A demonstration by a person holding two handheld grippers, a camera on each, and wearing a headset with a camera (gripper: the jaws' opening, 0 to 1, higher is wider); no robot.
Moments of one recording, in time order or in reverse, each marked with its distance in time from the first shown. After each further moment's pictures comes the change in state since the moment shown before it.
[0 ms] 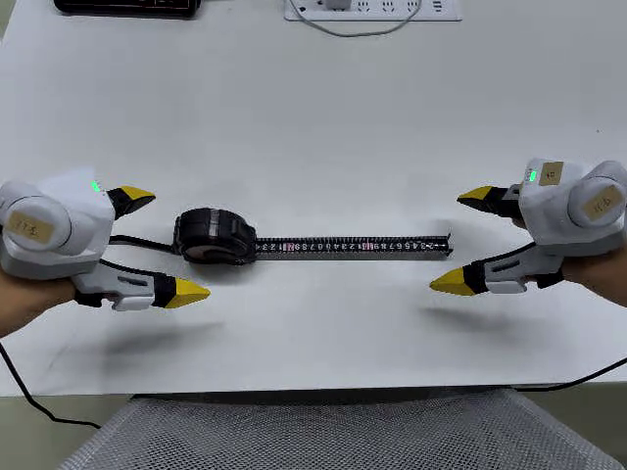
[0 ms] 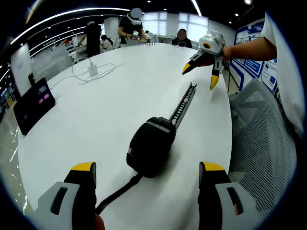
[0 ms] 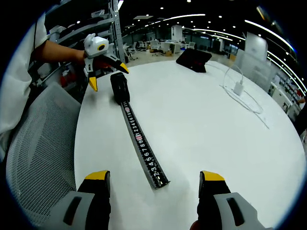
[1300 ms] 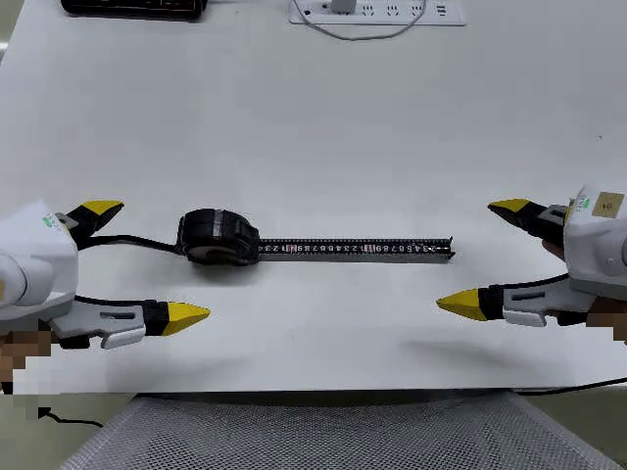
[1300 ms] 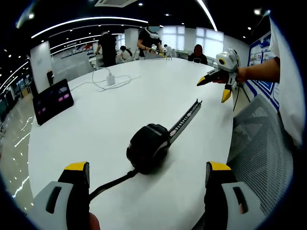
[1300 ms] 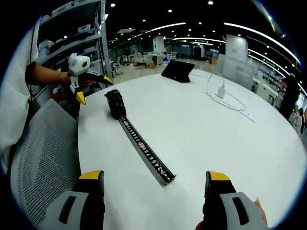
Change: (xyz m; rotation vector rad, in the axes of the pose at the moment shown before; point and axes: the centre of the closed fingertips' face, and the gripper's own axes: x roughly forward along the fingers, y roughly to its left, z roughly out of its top) left arm -0.035 -0.010 0.004 -0.110 -0.131 0.137; right arm -0.027 0.015 0.006 0.108 -0.123 -0.112
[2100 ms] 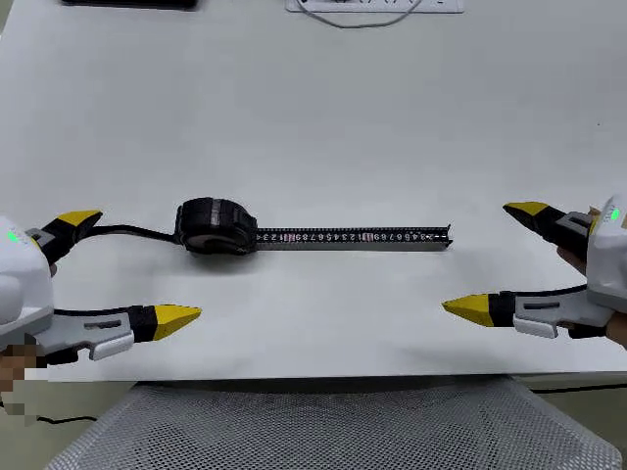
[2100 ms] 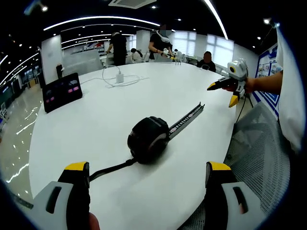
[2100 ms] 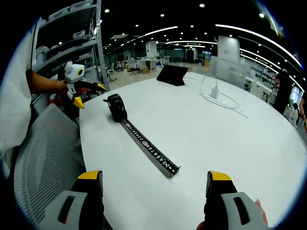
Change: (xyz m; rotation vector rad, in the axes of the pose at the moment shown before) left arm -0.018 -0.005 -0.019 -0.097 -0.020 0.050; right arm -0.018 0.014 -0.009 0.046 -0.042 -0.037
